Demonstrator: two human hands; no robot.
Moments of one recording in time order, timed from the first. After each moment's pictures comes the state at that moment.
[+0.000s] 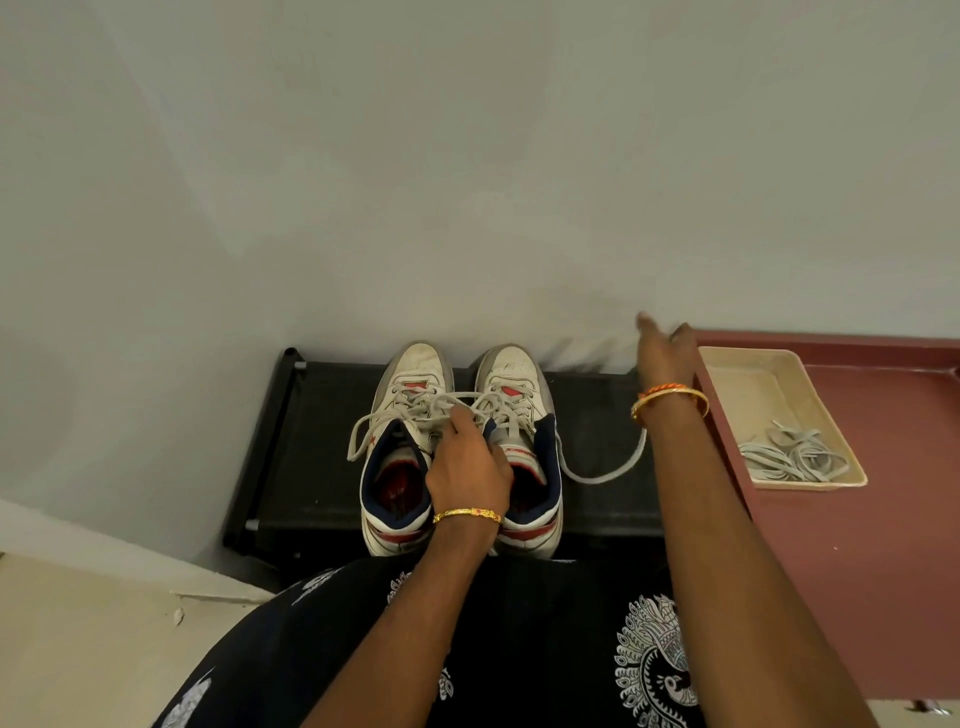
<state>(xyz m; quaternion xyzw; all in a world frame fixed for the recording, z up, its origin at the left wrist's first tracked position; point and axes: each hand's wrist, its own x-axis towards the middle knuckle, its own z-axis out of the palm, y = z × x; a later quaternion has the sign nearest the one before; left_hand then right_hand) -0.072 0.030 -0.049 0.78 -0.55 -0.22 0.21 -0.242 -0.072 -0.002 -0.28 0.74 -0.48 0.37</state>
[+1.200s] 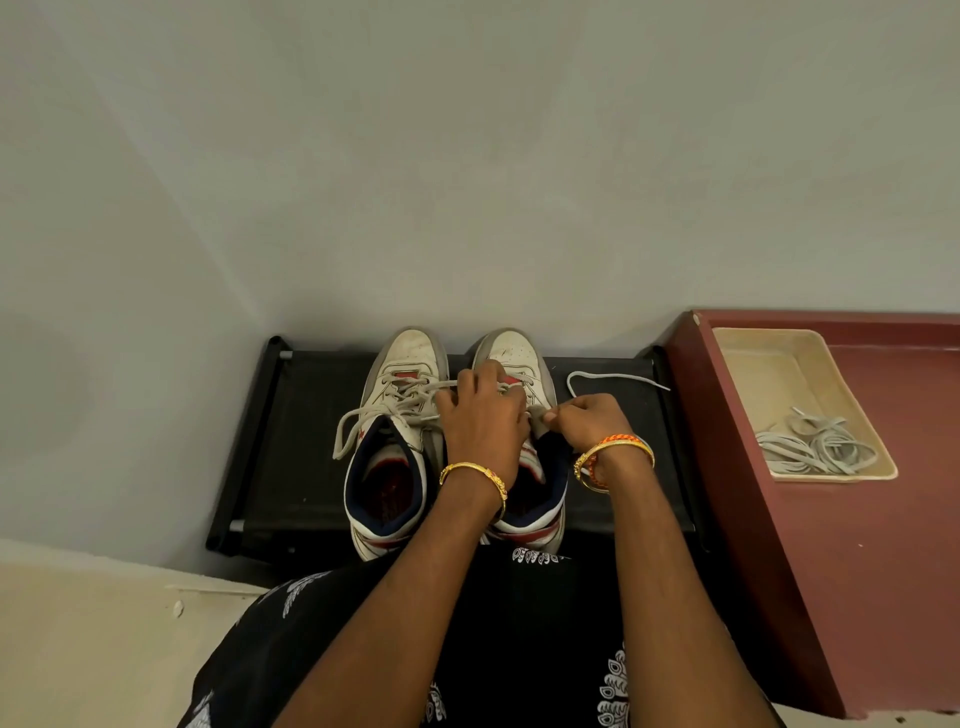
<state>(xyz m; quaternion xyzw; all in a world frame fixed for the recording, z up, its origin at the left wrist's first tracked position) -0.081 -0.012 -0.054 0.68 -0.72 -0.08 0.09 -0.199 -0.031 -0.052 -0.40 0.75 -0.23 0.47</state>
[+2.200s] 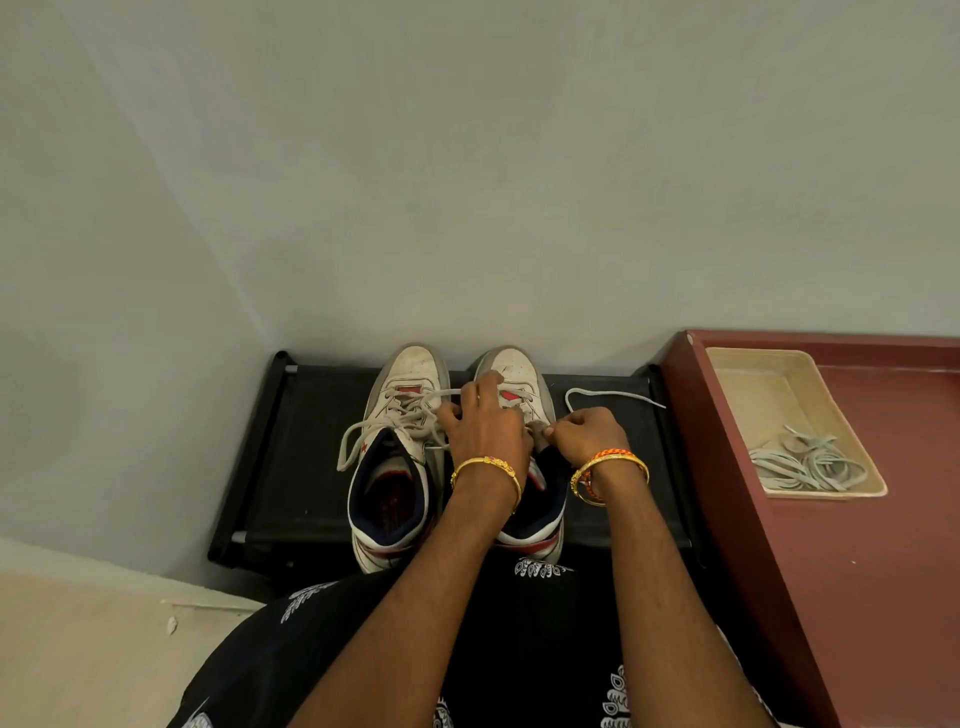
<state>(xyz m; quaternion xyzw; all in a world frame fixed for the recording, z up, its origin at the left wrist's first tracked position) -0.088 -0.010 -0.038 0.71 -0.69 -0.12 0.07 -0.196 -0.025 -0.038 -0.45 0.76 -0.21 0.43</state>
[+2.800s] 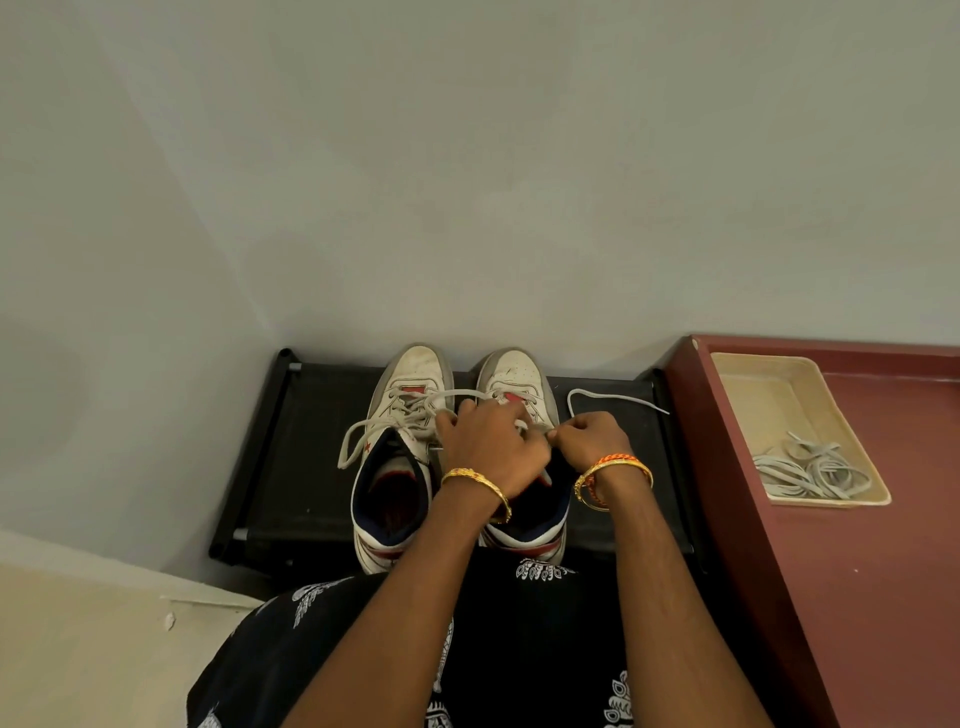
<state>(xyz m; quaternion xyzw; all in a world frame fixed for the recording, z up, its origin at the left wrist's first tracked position) -0.079 -0.008 -0.034 0.70 -0.65 -0.21 0.18 -0.195 -0.024 -0.037 -0.46 0.76 -0.19 0.42</state>
